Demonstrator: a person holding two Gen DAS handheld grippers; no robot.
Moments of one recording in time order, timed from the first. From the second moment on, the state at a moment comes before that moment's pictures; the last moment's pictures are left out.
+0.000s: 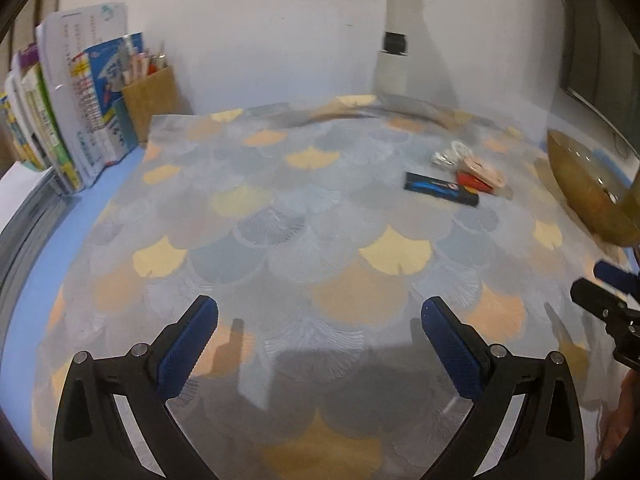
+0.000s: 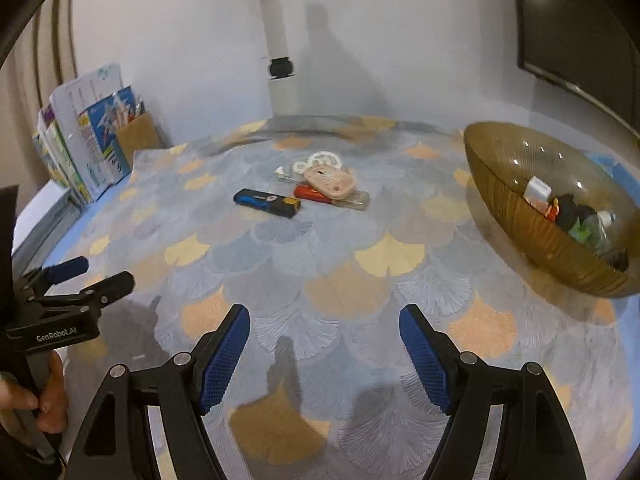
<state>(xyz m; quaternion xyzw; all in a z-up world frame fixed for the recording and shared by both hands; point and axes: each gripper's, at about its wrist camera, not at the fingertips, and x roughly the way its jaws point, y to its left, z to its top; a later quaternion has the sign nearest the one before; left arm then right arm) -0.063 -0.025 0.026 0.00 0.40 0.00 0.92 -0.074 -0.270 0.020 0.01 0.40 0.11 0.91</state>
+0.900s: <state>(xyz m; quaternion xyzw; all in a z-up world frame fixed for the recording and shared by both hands) -0.056 -0.019 0.018 -0.01 0.43 0.00 0.90 -0.064 -0.269 0.011 -0.01 0.43 0.09 0.90</state>
